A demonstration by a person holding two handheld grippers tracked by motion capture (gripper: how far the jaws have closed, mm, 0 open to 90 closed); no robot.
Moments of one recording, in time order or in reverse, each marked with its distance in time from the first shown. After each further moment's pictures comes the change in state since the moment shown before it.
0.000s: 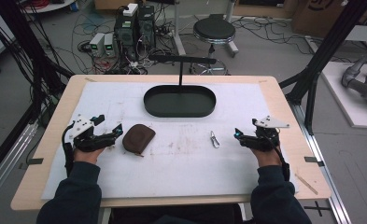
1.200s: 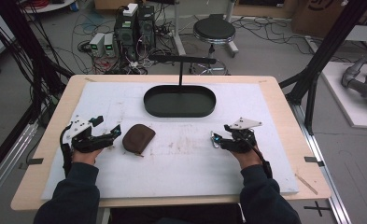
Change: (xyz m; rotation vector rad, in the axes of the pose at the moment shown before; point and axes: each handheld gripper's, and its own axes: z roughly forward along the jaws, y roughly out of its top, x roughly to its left) left arm 0.005 -0.003 -0.004 0.004 -0.006 -0.028; right arm 0.051 0.011 0.033 0.085 0.183 -0.088
